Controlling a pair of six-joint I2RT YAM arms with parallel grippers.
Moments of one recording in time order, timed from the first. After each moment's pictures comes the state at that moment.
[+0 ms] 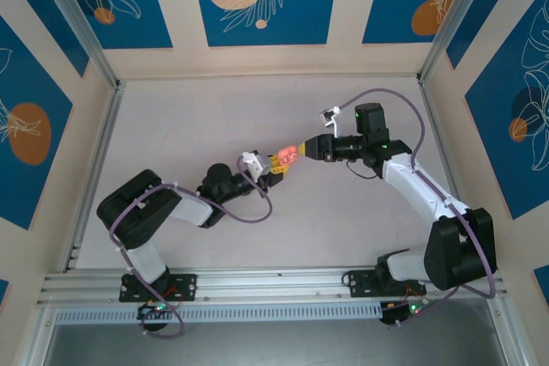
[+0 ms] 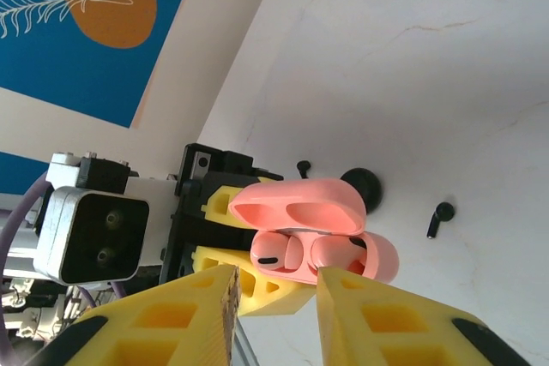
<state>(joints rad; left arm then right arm) -0.74 1.73 0.52 1.27 0.35 0.03 0.27 1.32 0.95 -0.32 -0.93 0.39</state>
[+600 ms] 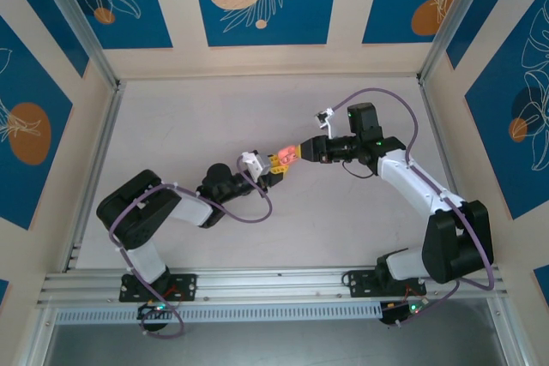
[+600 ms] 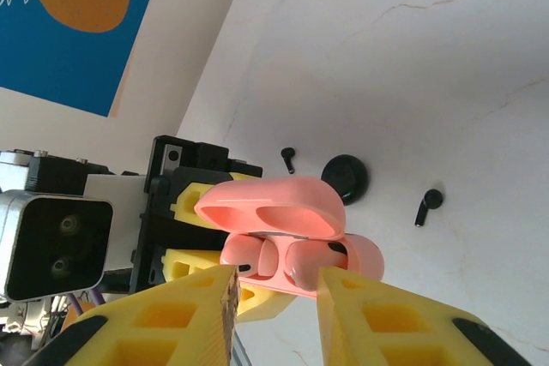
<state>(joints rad) -0.74 1.73 0.52 1.27 0.35 0.03 0.30 1.37 0.98 -0.37 -0.88 0.36</state>
